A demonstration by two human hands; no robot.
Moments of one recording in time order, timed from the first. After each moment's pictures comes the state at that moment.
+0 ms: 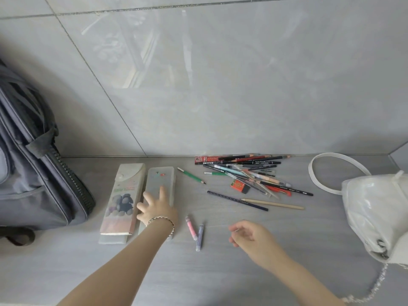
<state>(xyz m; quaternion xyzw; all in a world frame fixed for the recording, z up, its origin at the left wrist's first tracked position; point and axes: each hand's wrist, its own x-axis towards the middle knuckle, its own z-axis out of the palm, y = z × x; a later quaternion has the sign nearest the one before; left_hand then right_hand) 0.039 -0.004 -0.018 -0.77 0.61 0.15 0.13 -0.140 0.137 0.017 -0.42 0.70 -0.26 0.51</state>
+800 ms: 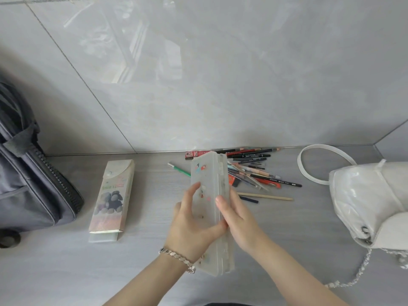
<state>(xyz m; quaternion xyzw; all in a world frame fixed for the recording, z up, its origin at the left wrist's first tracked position) -0.007 0.088 0.064 -0.55 0.62 0.52 -0.21 -0.126 0.121 0.055 -0.39 0.58 -0.47 0.53</state>
